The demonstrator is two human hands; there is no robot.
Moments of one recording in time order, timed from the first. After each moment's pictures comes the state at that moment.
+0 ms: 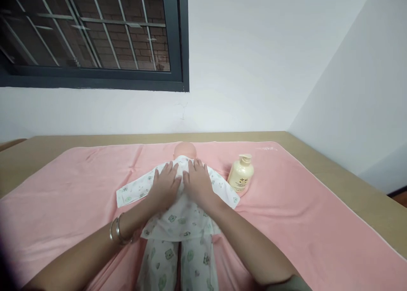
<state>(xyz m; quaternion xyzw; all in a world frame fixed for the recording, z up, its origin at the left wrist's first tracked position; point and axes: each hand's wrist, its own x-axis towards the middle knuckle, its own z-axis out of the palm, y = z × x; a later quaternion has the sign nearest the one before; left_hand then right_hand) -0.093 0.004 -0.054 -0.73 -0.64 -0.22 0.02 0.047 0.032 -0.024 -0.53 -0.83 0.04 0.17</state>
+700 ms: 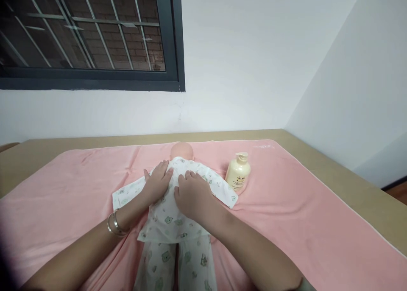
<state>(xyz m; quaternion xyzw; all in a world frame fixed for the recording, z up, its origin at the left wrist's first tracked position) -0.107 0.019 -0.048 -0.67 -0.69 -0.26 -0.07 0.055 -0.009 0.013 -0.48 -0.87 0.03 0.11</state>
